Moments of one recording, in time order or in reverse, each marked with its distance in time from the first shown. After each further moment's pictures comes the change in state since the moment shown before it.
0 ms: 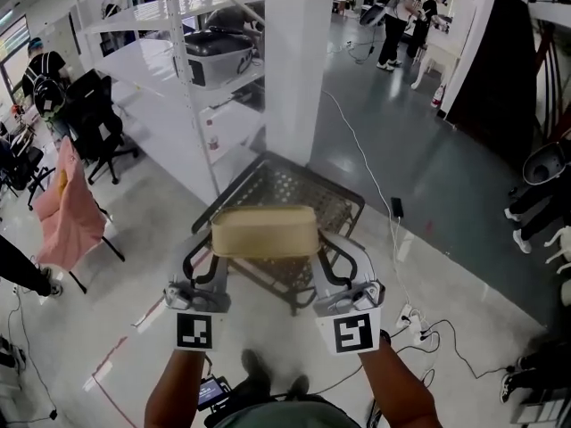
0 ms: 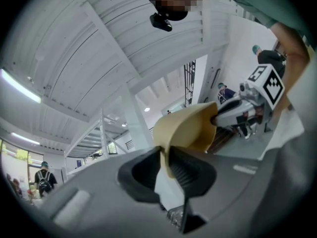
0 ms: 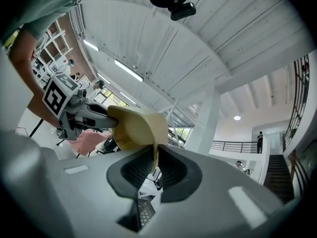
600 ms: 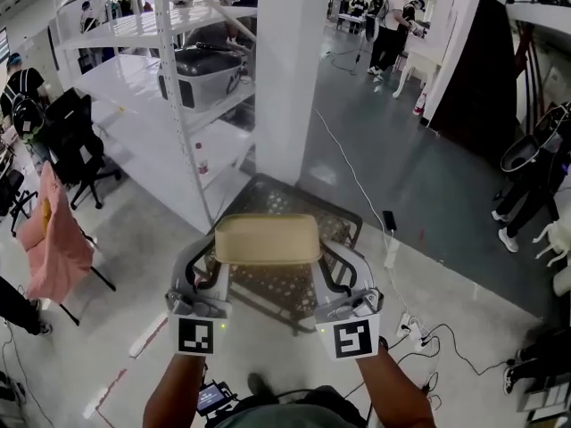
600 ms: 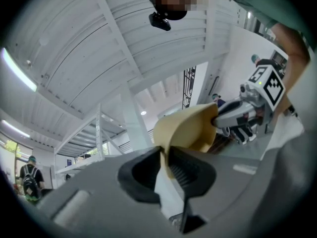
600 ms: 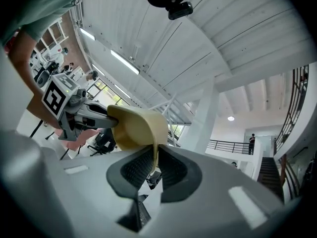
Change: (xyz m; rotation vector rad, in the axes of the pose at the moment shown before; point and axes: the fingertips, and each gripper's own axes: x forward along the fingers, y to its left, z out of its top) left arm 0.053 0.083 -0.053 -0.039 -0.076 -0.066; right arm 0.101 0.010 0.001 -0.027 0.039 -0.090
